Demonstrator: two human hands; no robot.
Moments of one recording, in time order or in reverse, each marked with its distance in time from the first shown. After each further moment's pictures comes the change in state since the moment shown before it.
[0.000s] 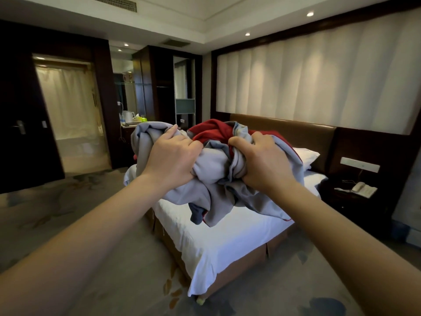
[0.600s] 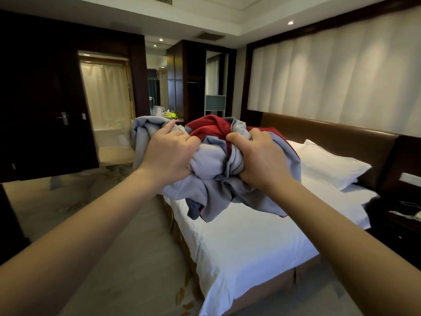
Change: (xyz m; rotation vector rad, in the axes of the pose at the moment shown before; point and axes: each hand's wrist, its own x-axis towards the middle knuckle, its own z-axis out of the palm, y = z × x) left_hand 0.053 -0.076 0.124 0.128 -0.085 -0.101; right_hand 0.137 0.026 0.131 0.135 0.076 -0.123
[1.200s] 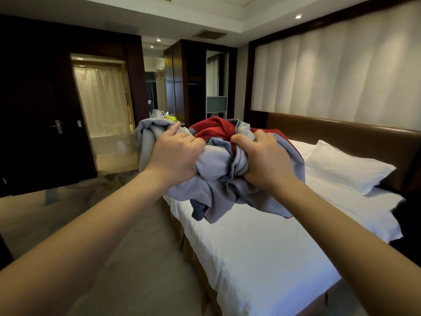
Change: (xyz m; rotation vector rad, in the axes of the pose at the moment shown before) left_hand 0.039 -0.142 0.155 -0.017 0.056 0.057; right_hand 0.147 -0.039 0.147 -0.009 0.010 0.044
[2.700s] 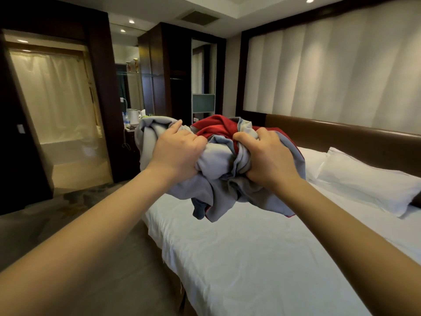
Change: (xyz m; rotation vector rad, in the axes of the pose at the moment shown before) left_hand 0.143 -0.285 0.458 -0.061 -0.003 0.046; right_hand 0.368 0.015 0.387 -0.087 -0.063 0.102
